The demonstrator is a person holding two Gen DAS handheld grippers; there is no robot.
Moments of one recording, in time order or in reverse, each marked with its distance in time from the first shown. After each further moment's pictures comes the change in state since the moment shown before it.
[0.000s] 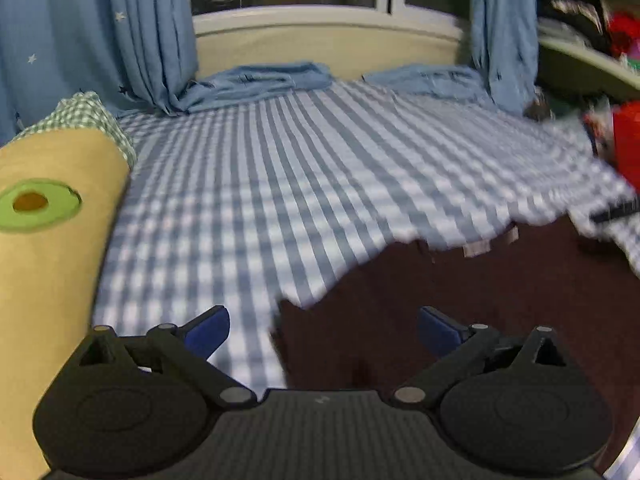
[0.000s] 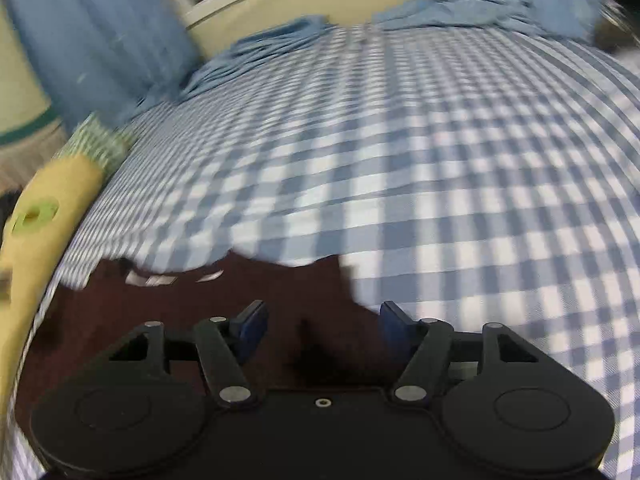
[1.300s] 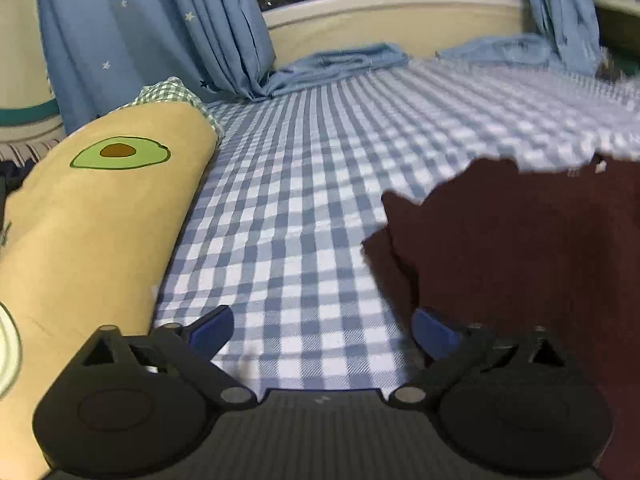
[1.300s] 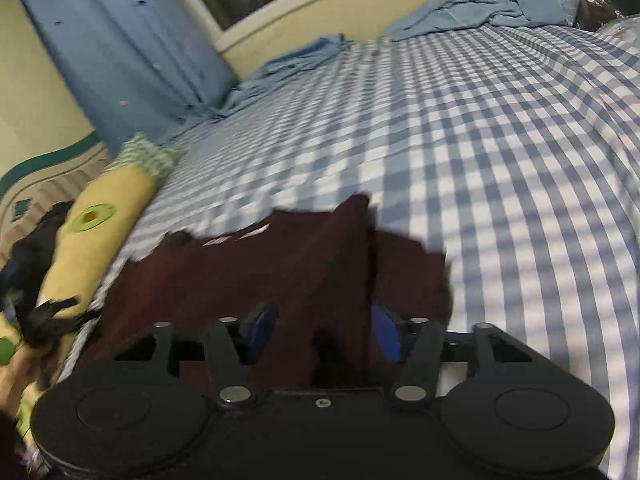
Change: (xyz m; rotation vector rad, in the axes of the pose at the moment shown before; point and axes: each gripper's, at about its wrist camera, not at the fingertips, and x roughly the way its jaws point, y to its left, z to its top) left arm -0.002 0.009 -0.070 -0.019 -0.029 0.294; right arm -0.105 -0.018 -0.087 0.016 -0.061 0.161
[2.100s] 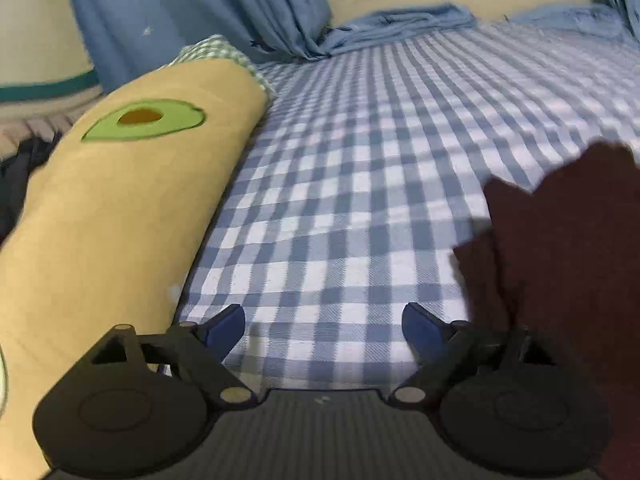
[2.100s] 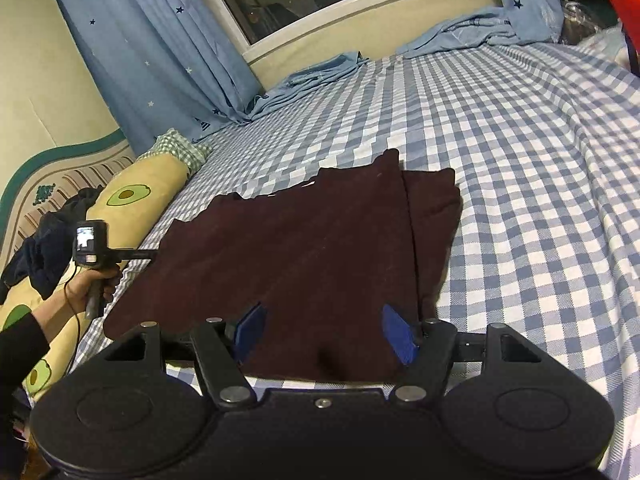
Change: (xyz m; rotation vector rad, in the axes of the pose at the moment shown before) left arm 0.079 0.017 0.022 -0.051 0.122 0.191; right arm -0.083 0.055 -0.107 -0.036 -0.077 -0.017
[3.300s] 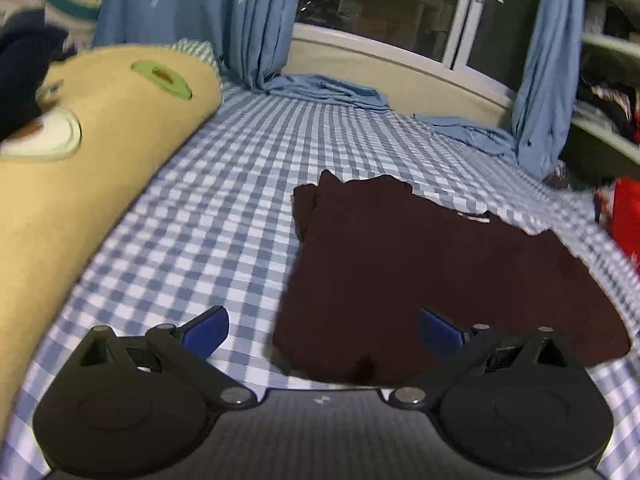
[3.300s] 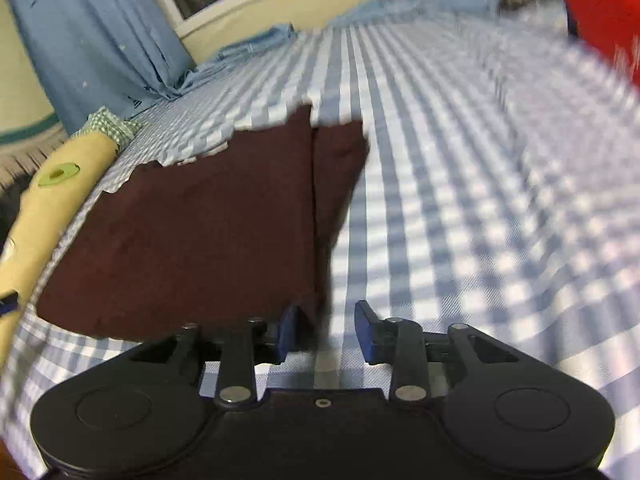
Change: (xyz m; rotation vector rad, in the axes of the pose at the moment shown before) left arm -0.212 0.020 -0.148 -0.246 -0.145 -0.411; right arm 0.000 -0.030 -0.032 0.011 0.054 -0.217
